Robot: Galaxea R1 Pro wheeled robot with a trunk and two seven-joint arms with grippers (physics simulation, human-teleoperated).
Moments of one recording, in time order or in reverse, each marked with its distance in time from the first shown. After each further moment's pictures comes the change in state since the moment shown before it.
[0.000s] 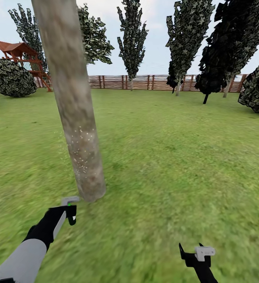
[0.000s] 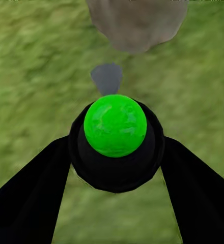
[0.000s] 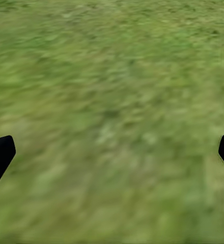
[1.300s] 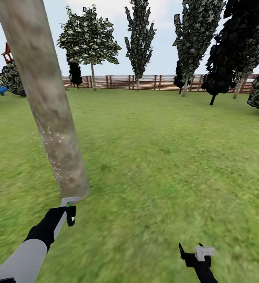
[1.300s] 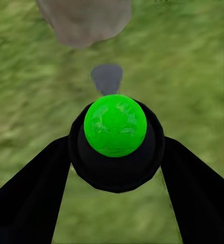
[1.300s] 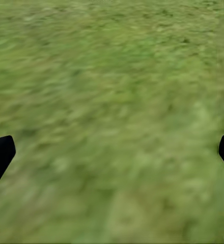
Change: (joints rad) left arm 0.000 -0.004 0.001 0.010 0.010 -0.006 0.044; right arm 0.000 0.000 0.000 0.000 0.000 0.000 -0.001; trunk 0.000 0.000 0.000
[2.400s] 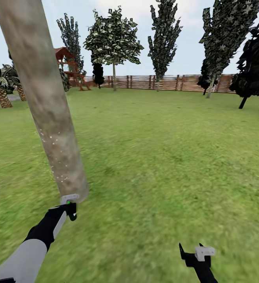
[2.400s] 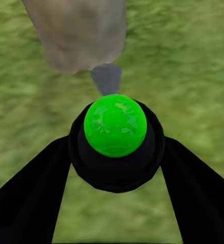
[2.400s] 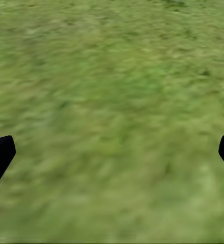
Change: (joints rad) left arm 0.000 0.002 -0.002 0.000 0.054 -0.087 -0.003; right arm 0.000 0.000 0.000 0.000 0.000 0.000 0.000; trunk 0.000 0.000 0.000
